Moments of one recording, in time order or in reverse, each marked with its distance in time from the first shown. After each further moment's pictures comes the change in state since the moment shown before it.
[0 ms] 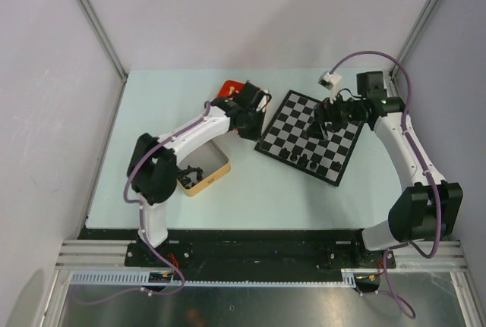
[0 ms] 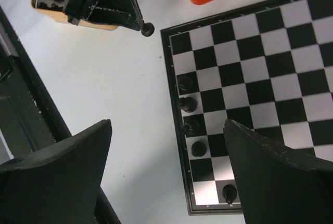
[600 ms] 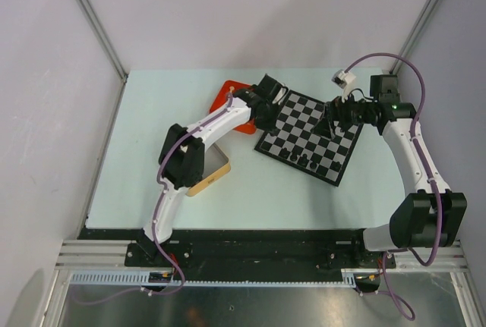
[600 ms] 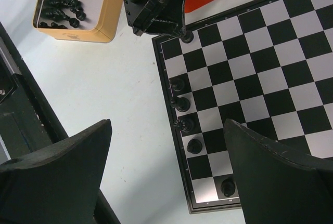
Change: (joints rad) left arm -0.027 0.359 0.413 -0.051 -0.013 0.037; right arm -0.114 -0.066 -0.068 0.071 -0.042 0.064
